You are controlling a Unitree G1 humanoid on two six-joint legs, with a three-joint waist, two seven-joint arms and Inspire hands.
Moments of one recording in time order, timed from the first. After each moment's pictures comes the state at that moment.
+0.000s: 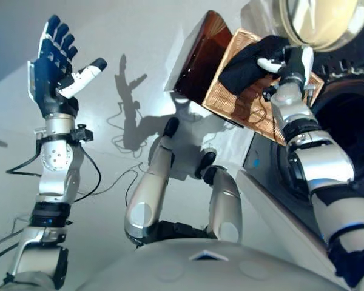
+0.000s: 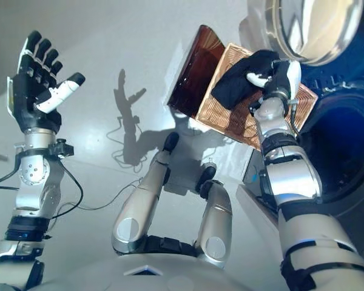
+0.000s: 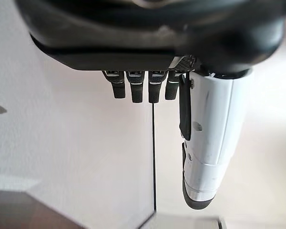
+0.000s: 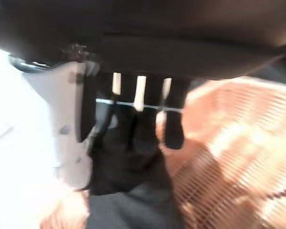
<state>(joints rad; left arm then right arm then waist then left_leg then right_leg) -0.07 0.53 -0.02 0.04 -0.49 -0.31 0.21 -0.87 -0.41 0.08 1.23 0.18 -0.03 -0.42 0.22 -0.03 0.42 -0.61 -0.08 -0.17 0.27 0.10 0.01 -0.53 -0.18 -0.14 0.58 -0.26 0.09</state>
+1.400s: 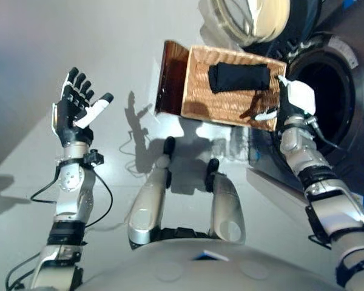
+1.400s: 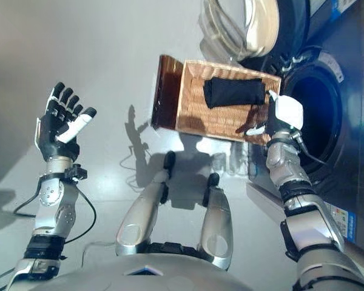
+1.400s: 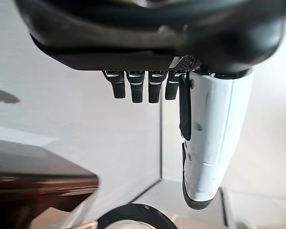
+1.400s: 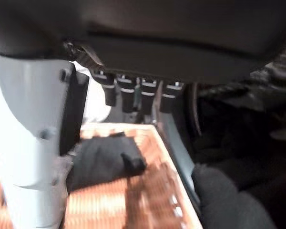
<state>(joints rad) 0.04 0.37 0.01 0.11 -0.51 -0.30 0.17 -0.54 -0.60 0.35 0.87 -0.56 0.03 -0.39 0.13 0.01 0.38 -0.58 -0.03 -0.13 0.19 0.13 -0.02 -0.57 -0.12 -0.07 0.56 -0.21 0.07</state>
